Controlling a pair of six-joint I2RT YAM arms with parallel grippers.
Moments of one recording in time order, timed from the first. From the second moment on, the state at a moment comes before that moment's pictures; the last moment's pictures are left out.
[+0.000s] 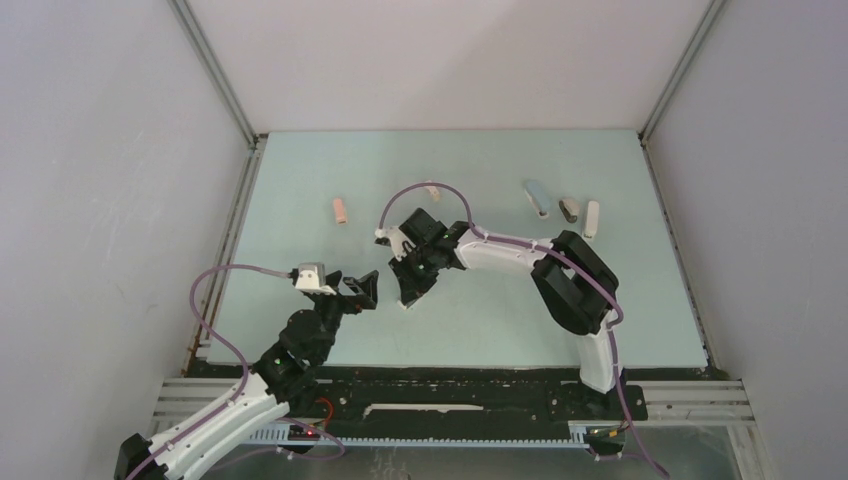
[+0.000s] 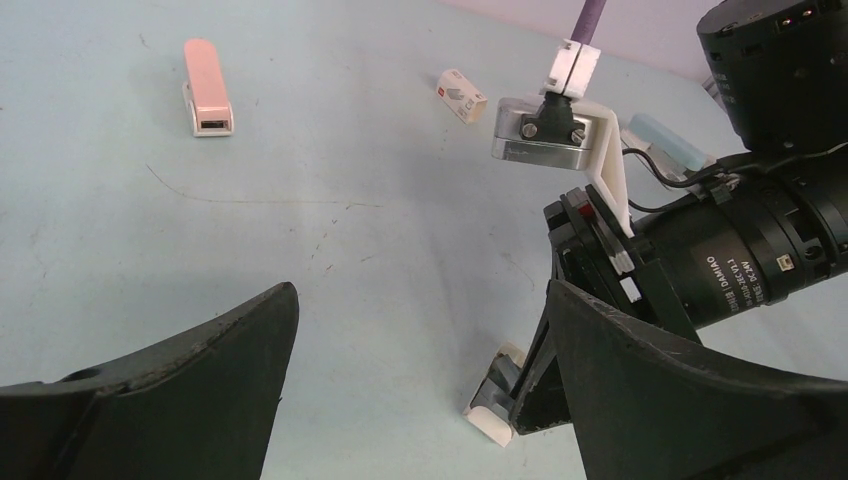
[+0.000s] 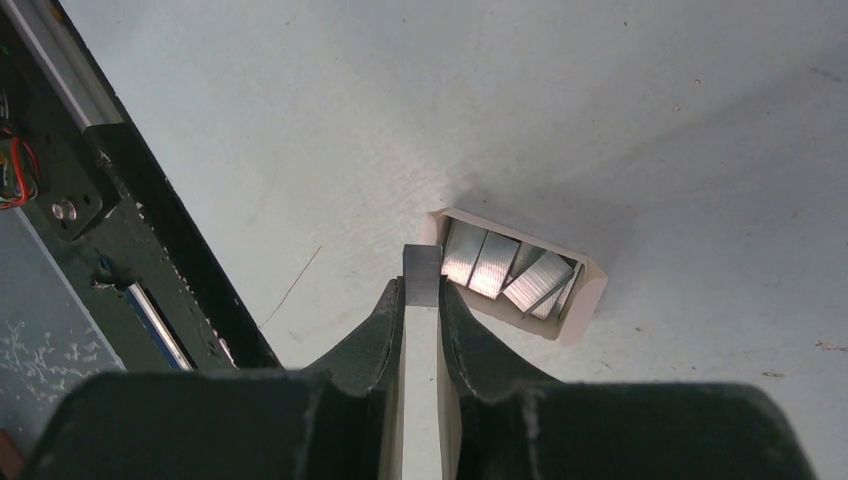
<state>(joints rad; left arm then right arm) -0.76 0.31 0.04 0.22 -0.55 -0.39 0.89 2.01 1.43 -0.46 -0.43 0.09</state>
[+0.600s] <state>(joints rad) -0.76 0.31 0.04 0.22 -0.55 -0.39 0.88 2.03 1.43 -0.44 -0.41 0.14</state>
